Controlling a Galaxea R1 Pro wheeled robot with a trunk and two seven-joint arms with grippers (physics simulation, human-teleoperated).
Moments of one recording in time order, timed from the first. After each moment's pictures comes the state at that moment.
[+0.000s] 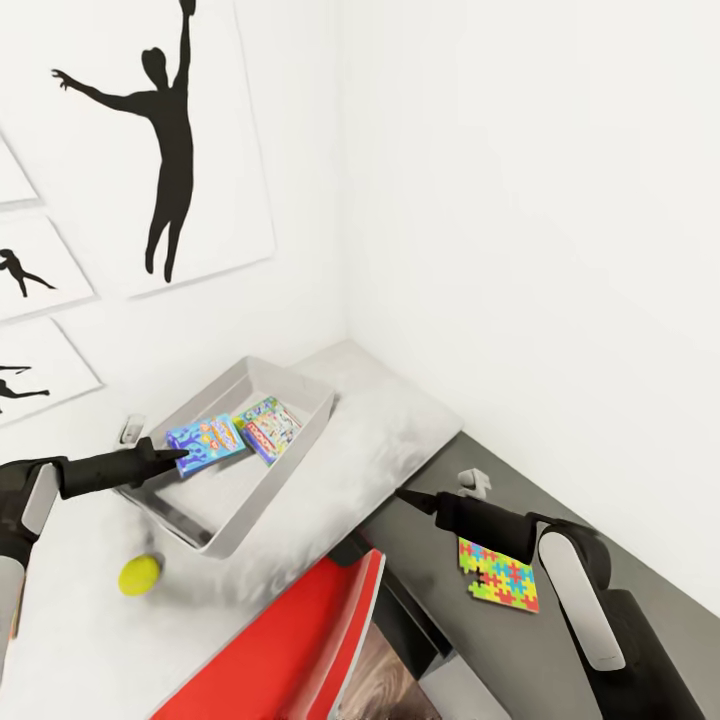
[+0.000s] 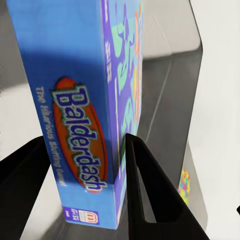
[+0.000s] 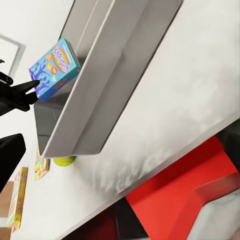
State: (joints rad) left arm -0.83 0.40 0.35 -0.77 0.24 1.04 -0.93; right arm -0.37 -0.08 0.04 -1.58 -0.73 0.96 0.35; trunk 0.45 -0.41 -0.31
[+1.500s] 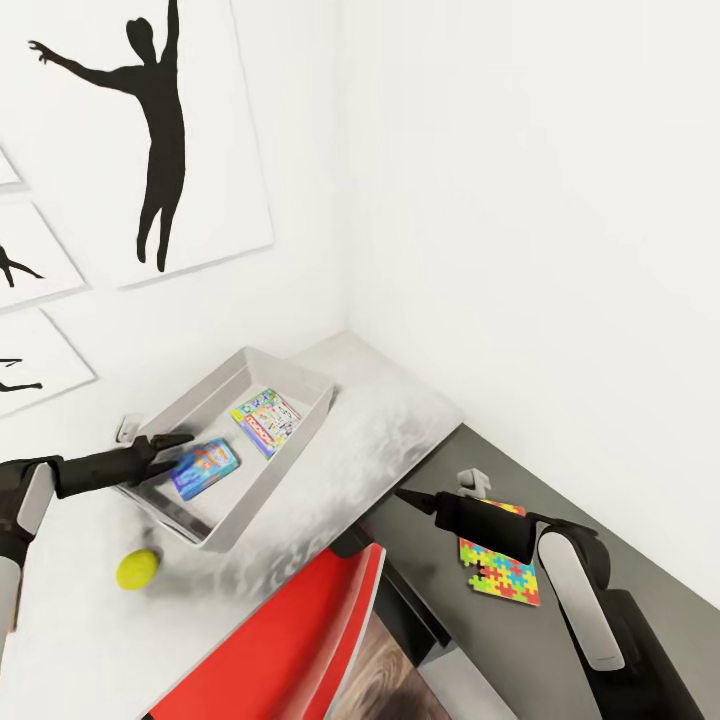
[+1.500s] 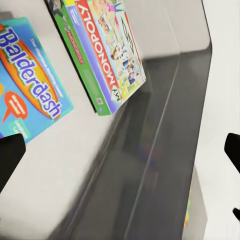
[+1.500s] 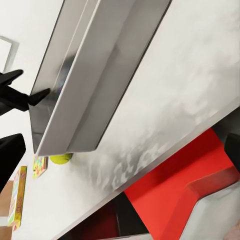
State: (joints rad) left arm -0.84 0.41 0.36 -0.77 0.25 1.04 -0.93; right arm -0.37 -0.08 0.04 -1.58 -0.73 0.95 0.35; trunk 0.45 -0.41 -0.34
